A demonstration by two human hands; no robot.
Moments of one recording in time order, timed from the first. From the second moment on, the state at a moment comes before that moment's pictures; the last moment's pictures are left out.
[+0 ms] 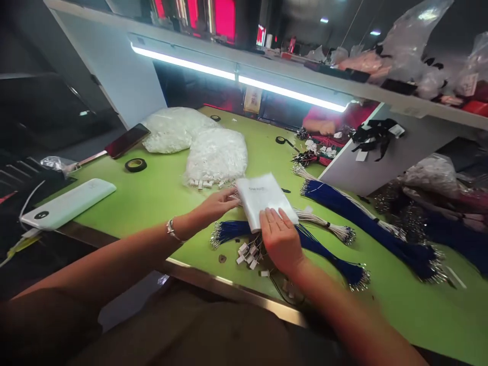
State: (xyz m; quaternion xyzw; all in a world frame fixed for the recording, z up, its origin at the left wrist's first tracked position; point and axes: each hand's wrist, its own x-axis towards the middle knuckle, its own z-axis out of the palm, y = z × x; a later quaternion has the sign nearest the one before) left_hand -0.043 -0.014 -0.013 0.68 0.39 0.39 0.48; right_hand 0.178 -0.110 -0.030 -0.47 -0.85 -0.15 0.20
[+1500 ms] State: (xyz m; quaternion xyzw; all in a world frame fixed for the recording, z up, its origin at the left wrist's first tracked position) left_hand -0.085 -0.090 0.007 0.65 0.38 0.11 0.65; right_hand 0.144 -0.042 -0.049 -0.23 -0.95 0.09 0.17
